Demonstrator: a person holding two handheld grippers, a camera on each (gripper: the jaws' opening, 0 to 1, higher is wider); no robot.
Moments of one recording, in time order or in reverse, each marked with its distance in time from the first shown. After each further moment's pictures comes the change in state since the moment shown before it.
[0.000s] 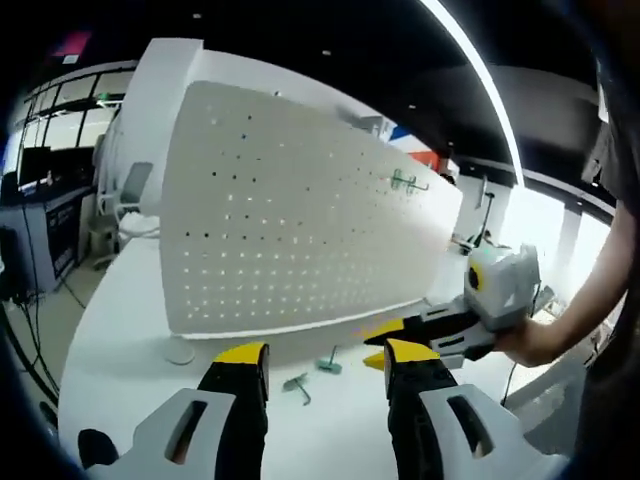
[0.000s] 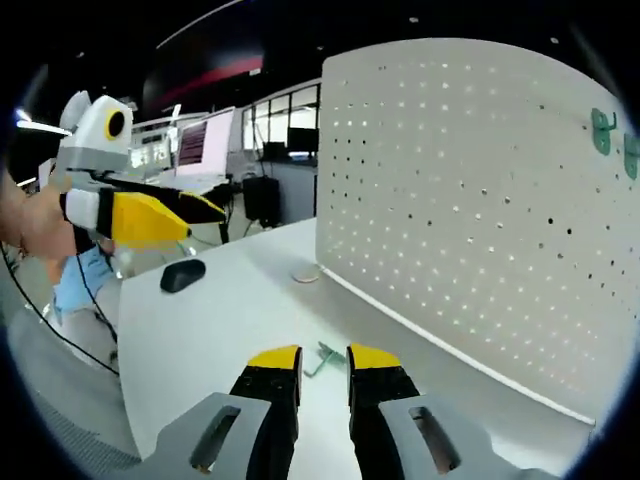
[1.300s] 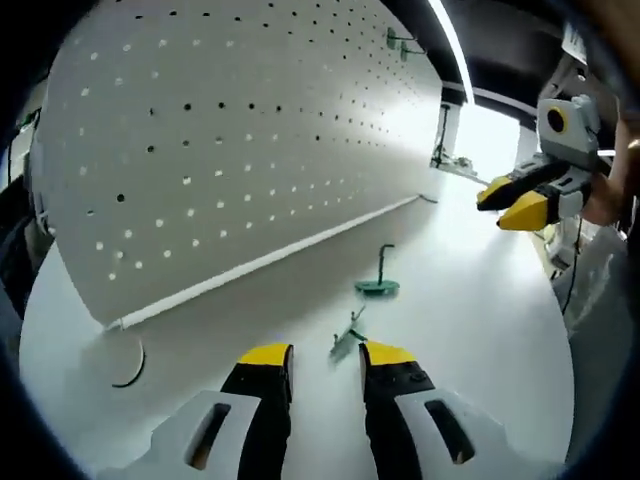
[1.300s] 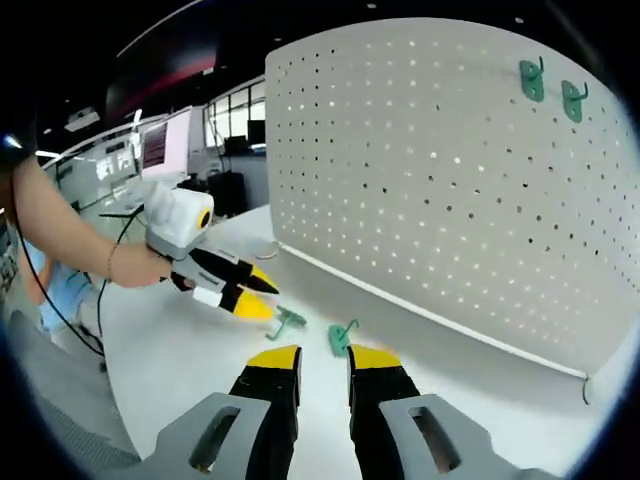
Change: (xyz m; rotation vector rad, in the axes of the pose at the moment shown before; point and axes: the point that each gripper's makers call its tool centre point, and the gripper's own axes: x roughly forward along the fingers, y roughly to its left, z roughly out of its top) left arm 0.105 0.050 -0.116 0.370 0.332 -0.211; right arm -0.026 -0.033 -0.036 0.091 0.063 -0.115
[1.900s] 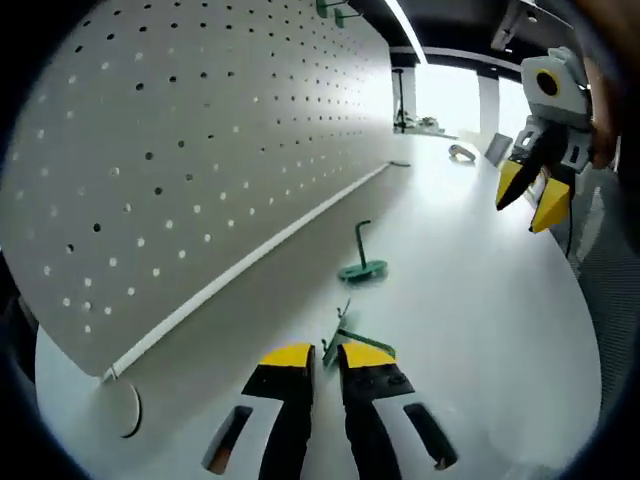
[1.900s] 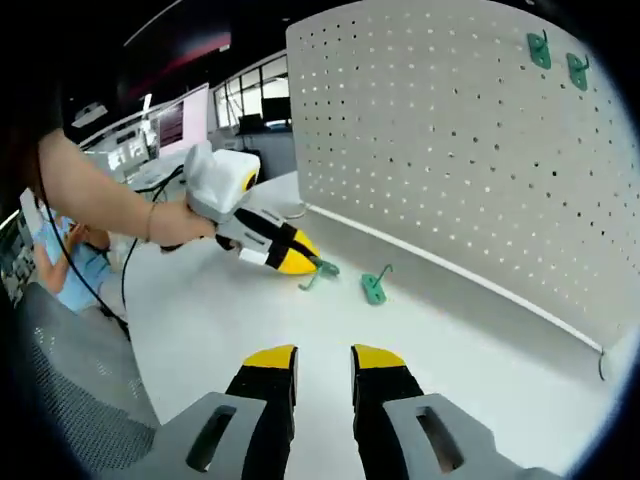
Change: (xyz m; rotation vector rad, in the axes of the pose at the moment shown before) left arm 0.016 -0.004 0.006 0.110 -0.010 -0.049; right arm -0.021 0.037 -0.054 0.011 0.132 0.104
